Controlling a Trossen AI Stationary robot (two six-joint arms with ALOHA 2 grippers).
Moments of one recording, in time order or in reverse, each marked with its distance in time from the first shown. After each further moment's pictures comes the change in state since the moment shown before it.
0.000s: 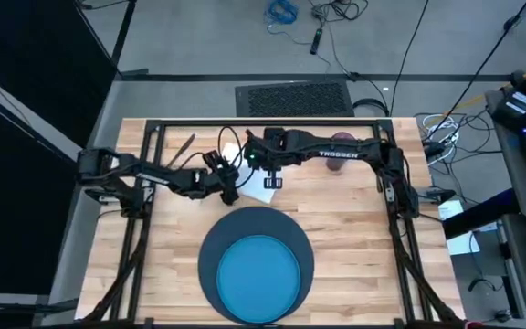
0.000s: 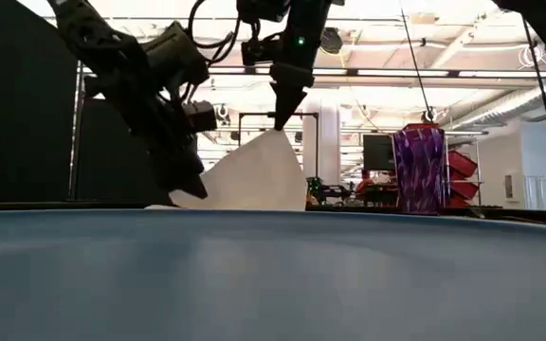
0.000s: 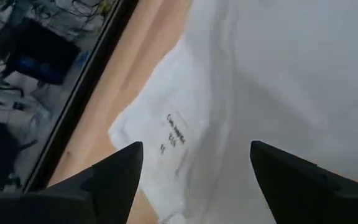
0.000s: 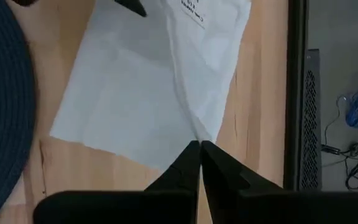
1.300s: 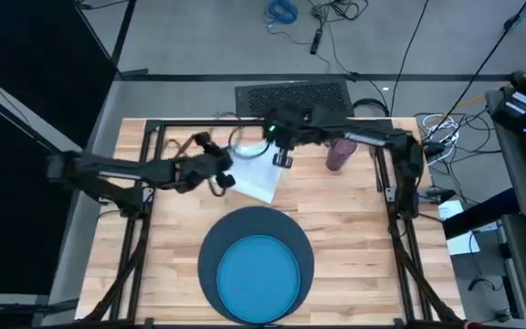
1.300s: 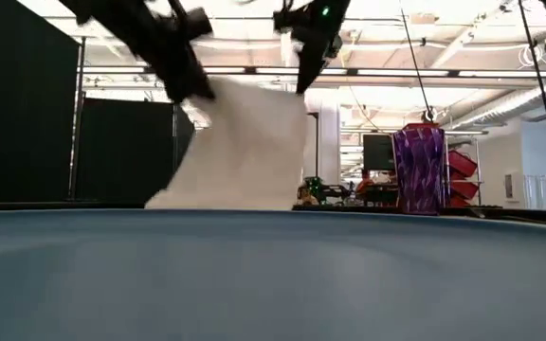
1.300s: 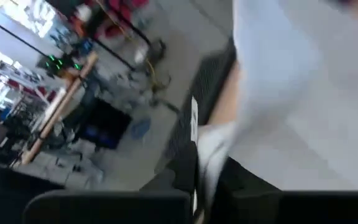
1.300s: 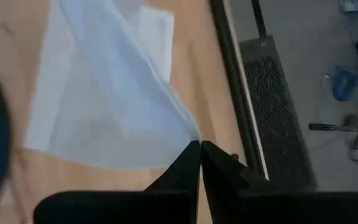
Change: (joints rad) left arm -0.055 -0.447 0.114 -0.064 -0.131 0.345; right arm -0.125 -0.222 0.001 -0.029 -0.040 0.086
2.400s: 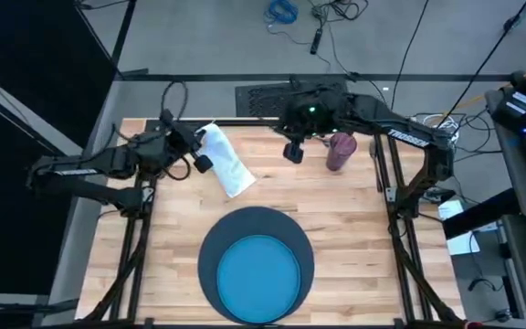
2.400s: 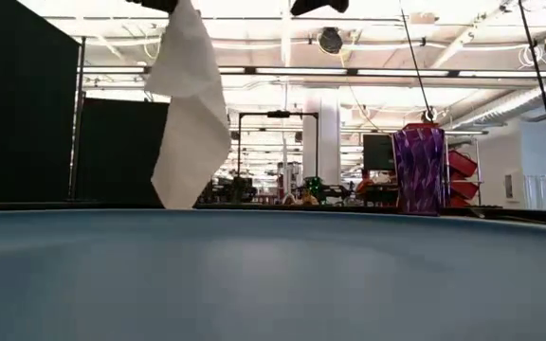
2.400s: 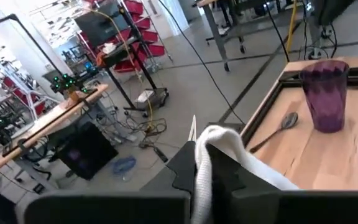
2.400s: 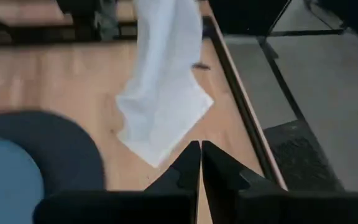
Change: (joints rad) left arm -0.002 -0.197 0.192 -0.160 0.025 -0.079; right arm 0.039 -0.158 0.000 0.132 -0.163 -0.008
